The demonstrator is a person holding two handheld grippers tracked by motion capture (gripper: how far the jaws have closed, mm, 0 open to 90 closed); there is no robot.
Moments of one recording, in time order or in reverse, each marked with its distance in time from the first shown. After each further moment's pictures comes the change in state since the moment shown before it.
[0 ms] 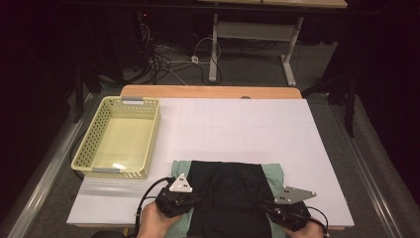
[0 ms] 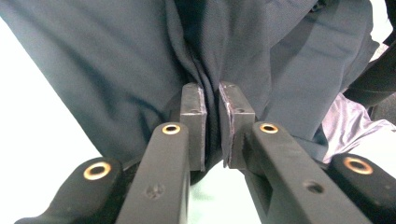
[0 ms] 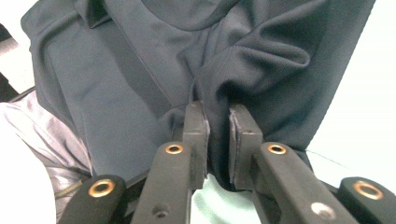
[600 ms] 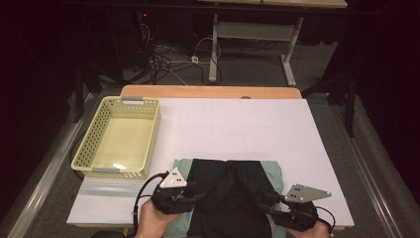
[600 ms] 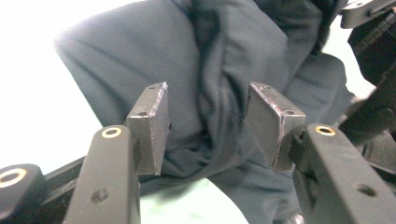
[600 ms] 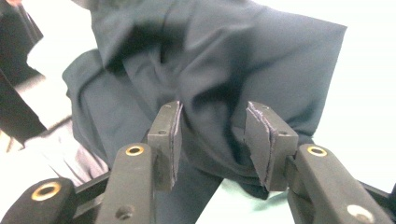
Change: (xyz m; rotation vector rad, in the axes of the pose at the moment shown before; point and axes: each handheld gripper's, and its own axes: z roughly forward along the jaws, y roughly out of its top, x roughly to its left) left arm -0.001 0.011 -0.024 -0.149 0.028 -0.051; right arm 0.000 0.008 -0.024 -0.113 0.031 0.065
